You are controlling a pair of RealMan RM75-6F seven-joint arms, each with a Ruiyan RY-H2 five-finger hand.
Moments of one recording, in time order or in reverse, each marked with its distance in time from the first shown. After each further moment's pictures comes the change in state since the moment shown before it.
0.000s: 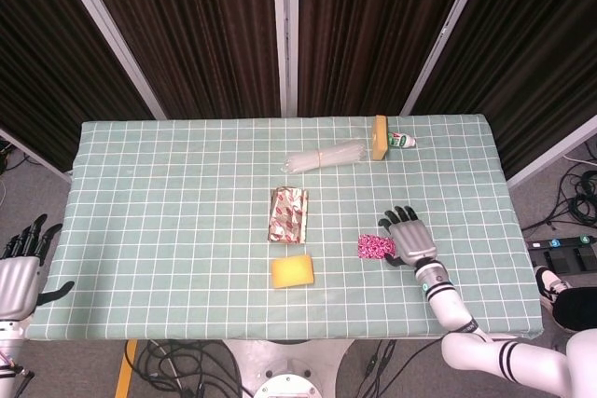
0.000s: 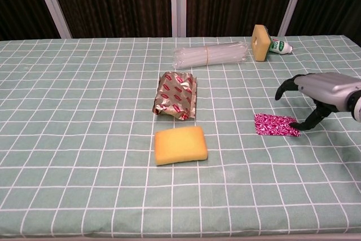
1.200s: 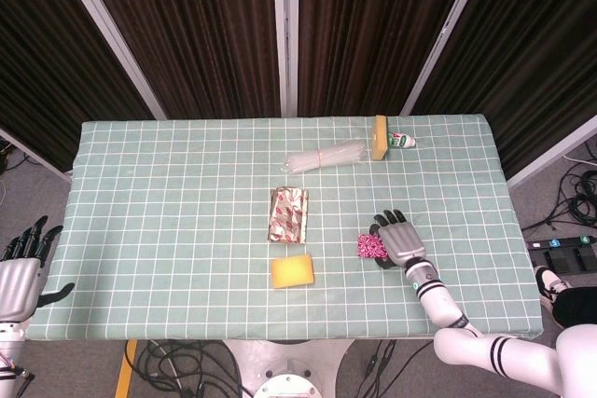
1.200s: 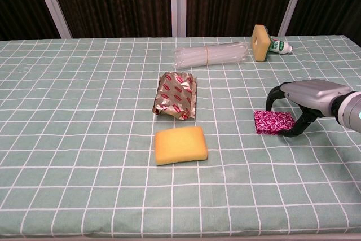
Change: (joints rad) left arm 0.004 -0.001 0.008 -0.008 -0.001 0.000 0.008; right arm 0.034 -0.049 0.011 0.035 0.036 -0.091 -0.024
